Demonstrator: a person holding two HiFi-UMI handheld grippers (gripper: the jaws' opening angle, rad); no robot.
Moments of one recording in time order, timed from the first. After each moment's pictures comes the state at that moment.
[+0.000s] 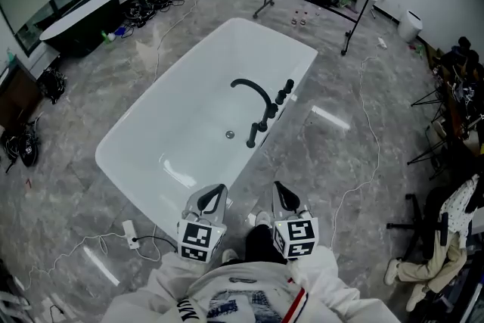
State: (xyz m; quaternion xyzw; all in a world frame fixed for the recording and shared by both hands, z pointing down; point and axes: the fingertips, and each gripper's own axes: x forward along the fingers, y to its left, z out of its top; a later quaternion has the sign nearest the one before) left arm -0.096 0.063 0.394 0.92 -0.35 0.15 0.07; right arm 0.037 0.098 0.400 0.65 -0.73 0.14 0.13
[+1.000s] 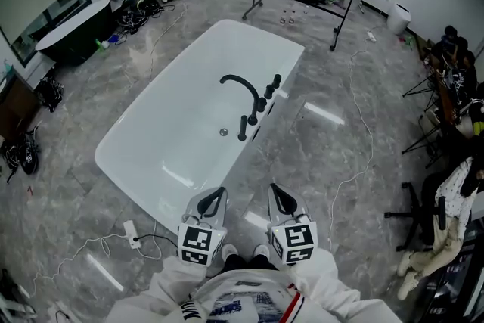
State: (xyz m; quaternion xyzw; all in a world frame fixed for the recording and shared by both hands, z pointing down) left arm -0.085 0.127 0.367 0.93 -0.33 0.15 0.08; right arm 0.032 0.163 0.357 0.66 -0.73 0.12 0.11
